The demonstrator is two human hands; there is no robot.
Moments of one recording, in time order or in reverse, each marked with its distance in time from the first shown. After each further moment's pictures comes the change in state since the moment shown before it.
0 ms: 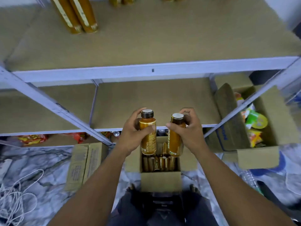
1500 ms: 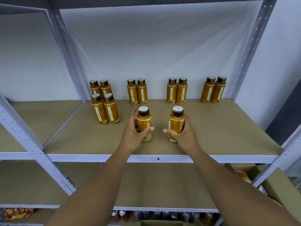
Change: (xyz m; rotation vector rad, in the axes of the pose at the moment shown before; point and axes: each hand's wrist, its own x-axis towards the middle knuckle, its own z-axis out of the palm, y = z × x) left_hand 0.138 0.224 -0.043 0.245 0.249 0.442; right_hand 0.182 -0.196 0.009 -0.250 0.044 -0.352
